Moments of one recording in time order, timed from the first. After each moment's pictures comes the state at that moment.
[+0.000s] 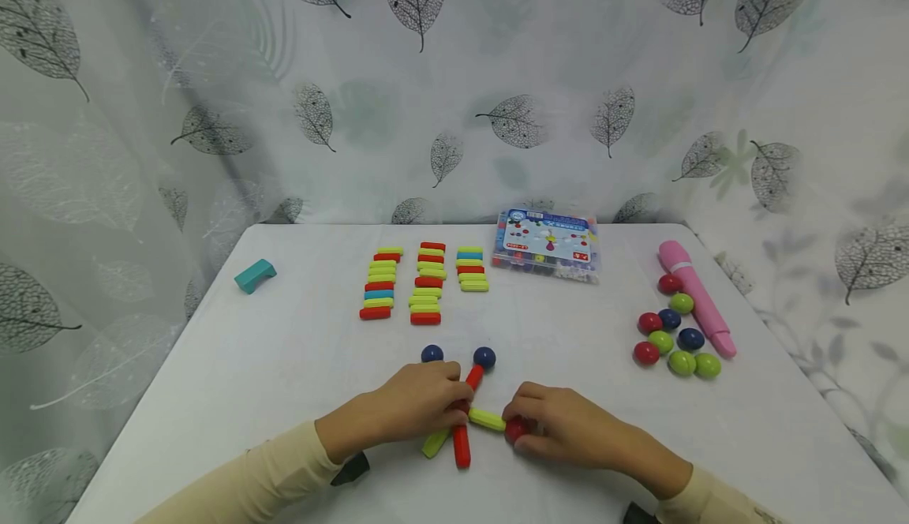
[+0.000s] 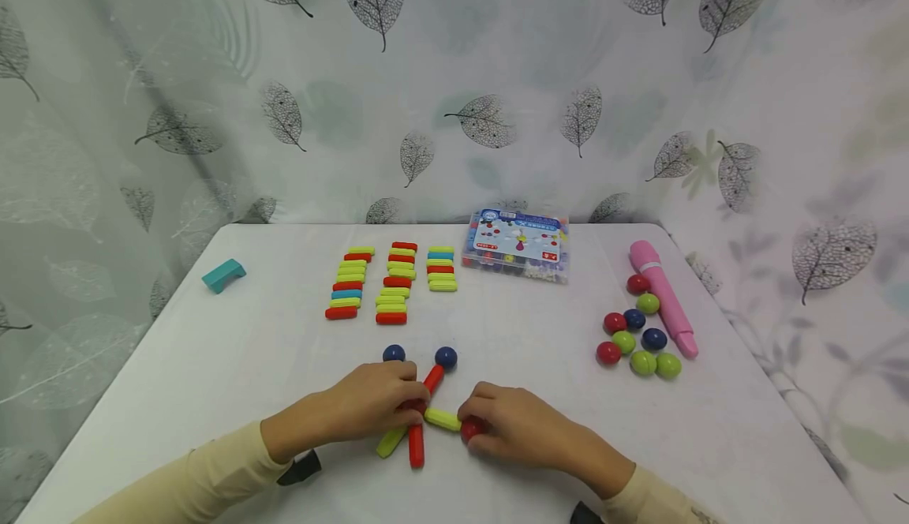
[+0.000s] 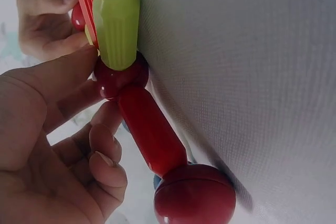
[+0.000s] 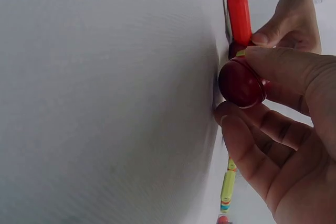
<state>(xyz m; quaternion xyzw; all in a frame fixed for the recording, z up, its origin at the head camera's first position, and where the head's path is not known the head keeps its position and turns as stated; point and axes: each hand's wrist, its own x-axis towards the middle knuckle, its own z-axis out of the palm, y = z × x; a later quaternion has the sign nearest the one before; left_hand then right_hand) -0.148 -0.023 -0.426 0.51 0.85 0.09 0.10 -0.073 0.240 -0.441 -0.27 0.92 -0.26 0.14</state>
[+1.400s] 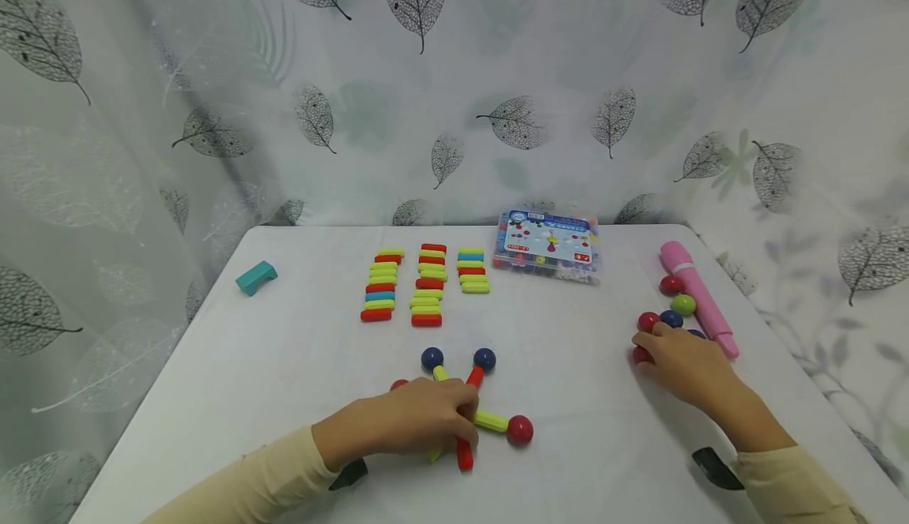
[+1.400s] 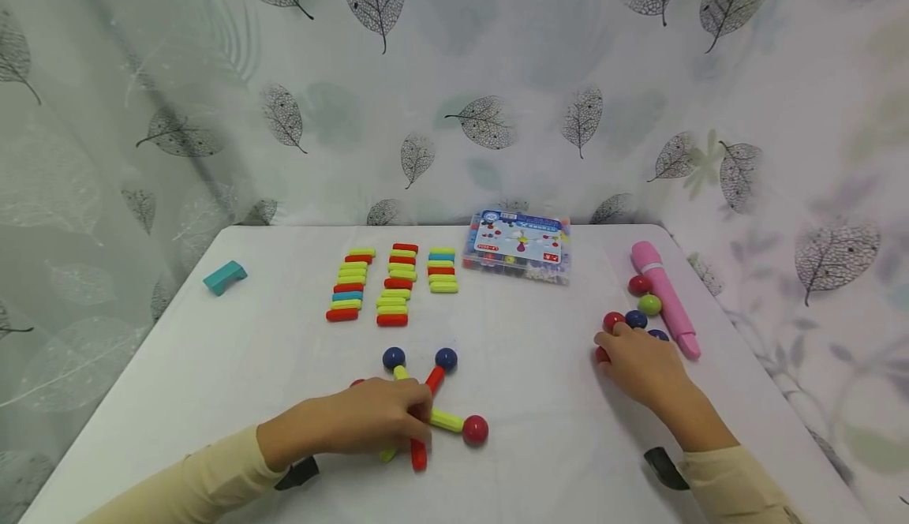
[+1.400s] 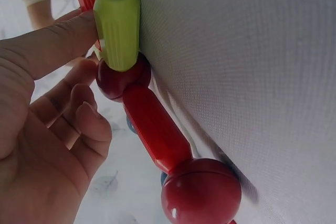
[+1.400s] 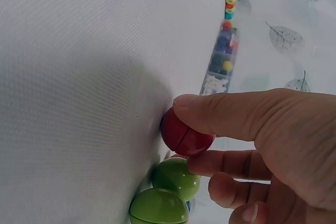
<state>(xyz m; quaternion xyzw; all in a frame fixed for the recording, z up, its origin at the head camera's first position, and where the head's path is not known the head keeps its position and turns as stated) -0.145 -0.030 -0.424 0.65 0.75 0.06 0.08 -0.090 0.384 -0.420 -0.07 1.00 0.01 0.02</state>
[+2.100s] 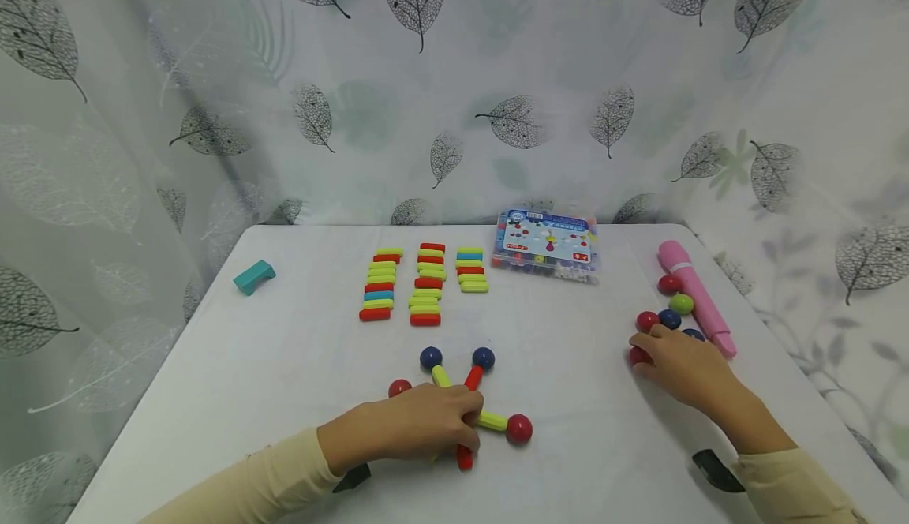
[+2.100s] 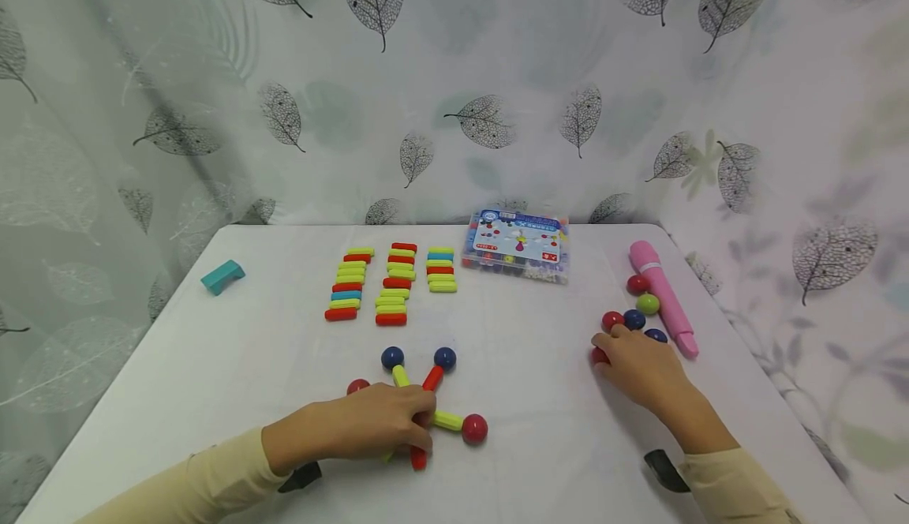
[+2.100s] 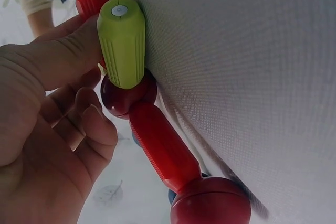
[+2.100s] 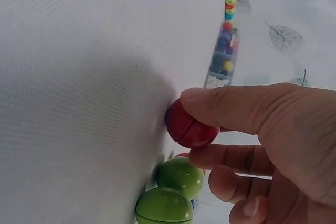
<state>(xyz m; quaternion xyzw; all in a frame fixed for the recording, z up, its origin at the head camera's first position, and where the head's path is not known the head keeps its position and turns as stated) -0.141 -0.026 -0.428 0.67 0.74 0.01 0.06 -0.088 0.385 -0.422 -0.07 1.00 0.00 0.03</state>
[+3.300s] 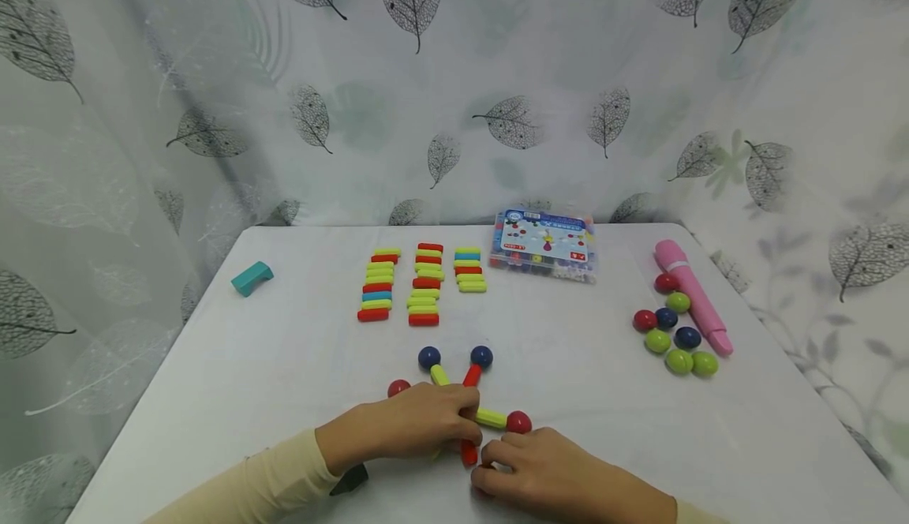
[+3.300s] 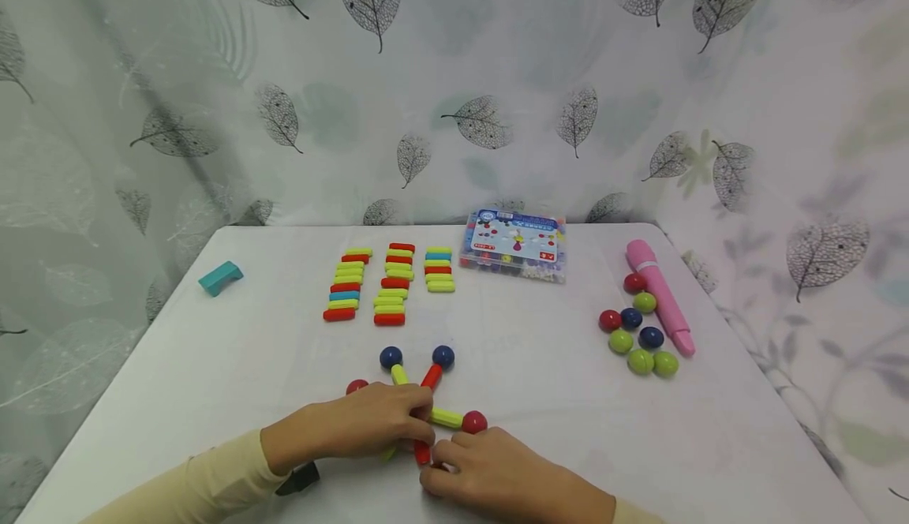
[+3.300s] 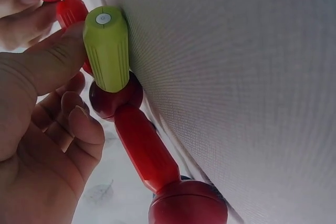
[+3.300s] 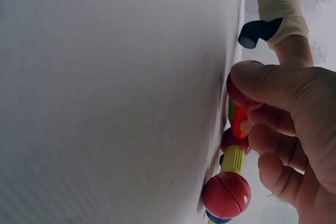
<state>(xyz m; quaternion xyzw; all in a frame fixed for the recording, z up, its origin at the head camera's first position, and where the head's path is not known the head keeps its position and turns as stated) -0.141 -0.024 -0.432 0.65 0.76 0.05 0.08 -0.035 0.203 -0.445 -0.51 0.86 -0.08 -0.03</state>
